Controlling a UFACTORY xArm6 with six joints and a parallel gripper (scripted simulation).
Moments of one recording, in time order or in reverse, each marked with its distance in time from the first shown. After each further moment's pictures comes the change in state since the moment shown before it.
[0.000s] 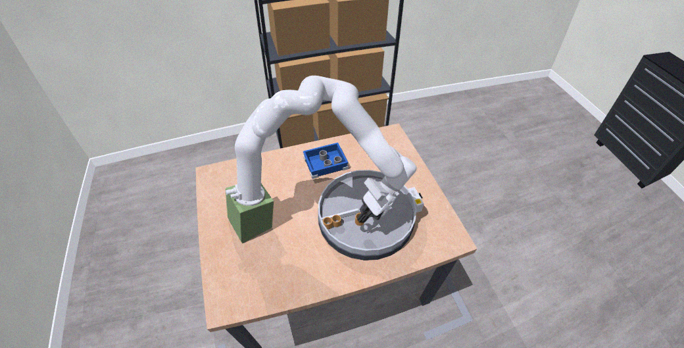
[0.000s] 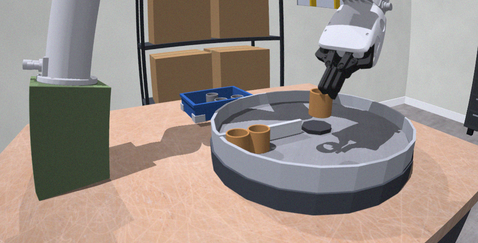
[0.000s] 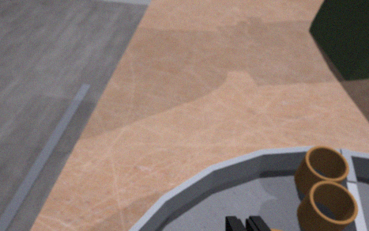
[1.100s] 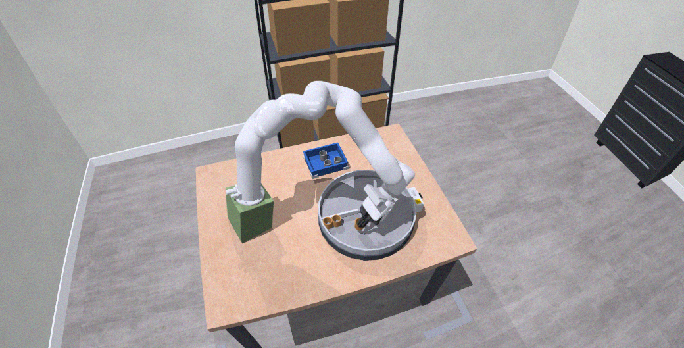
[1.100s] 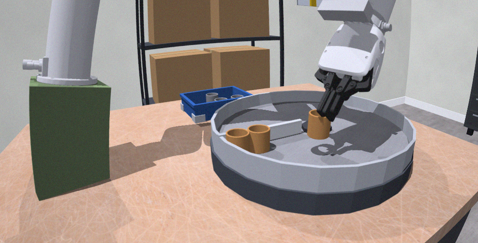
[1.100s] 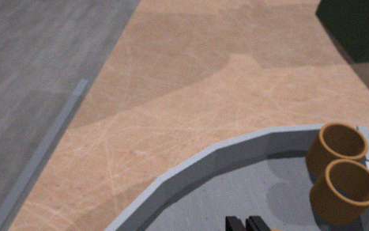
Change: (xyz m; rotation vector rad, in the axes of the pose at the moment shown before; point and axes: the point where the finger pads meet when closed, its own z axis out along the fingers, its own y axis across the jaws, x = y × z) arm -0.023 0.000 0.027 0.000 0.000 0.000
